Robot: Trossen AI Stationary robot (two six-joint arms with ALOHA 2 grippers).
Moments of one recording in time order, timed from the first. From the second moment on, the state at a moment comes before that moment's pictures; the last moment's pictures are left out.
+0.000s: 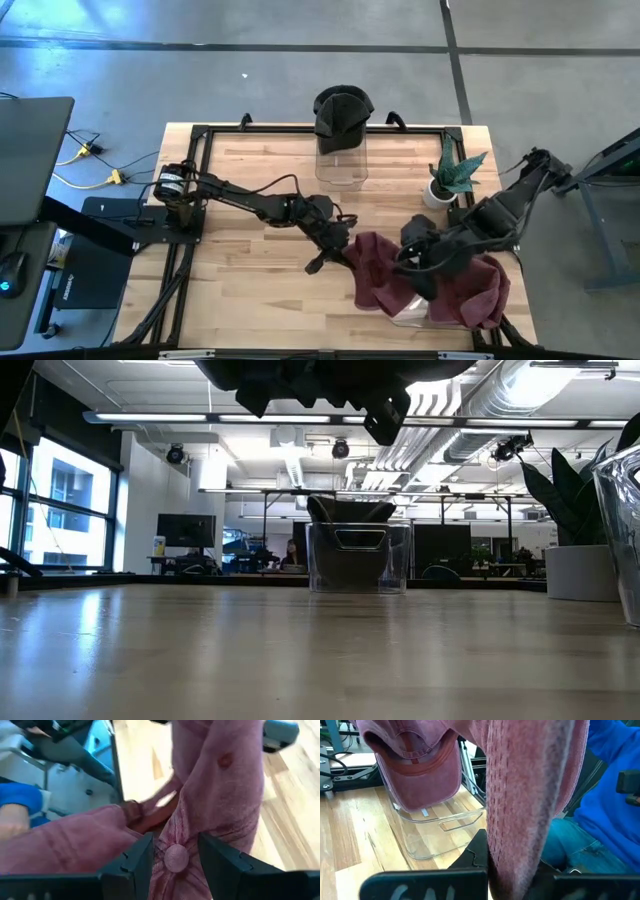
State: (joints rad) left arm -0.12 1.87 1.26 0.31 0.58 -0.03; right arm 0.65 1.30 1.42 -0.95 0.26 0.91
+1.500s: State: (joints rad) left arm -0.12 1.87 1.26 0.31 0.59 -0.08; right arm 0.59 1.21 1.42 -1.06 0.32 1.02
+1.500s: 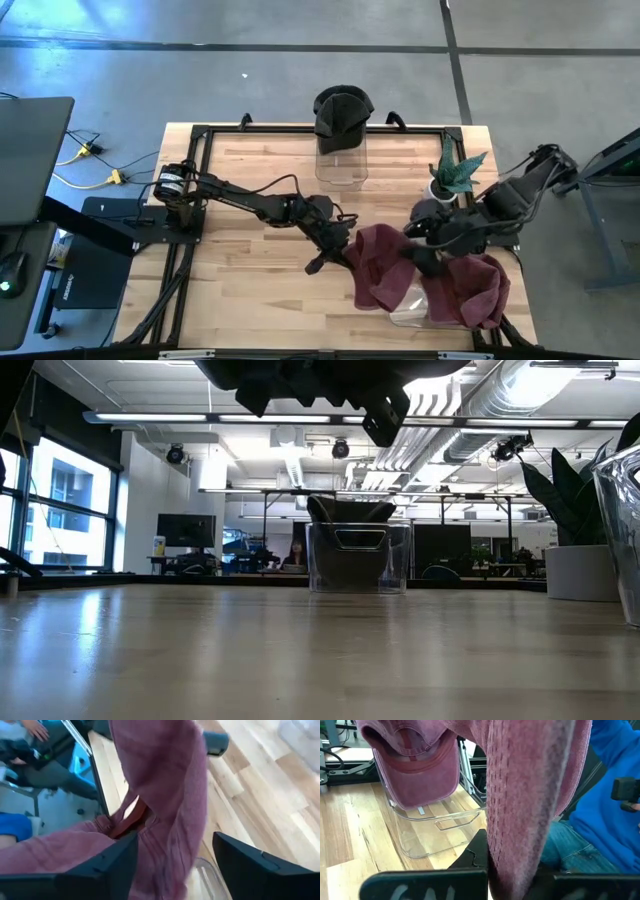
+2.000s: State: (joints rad) left arm -0.12 1.87 1.26 0.32 0.56 -0.08; right arm 0.54 1.27 1.42 -1.09 0.26 1.04
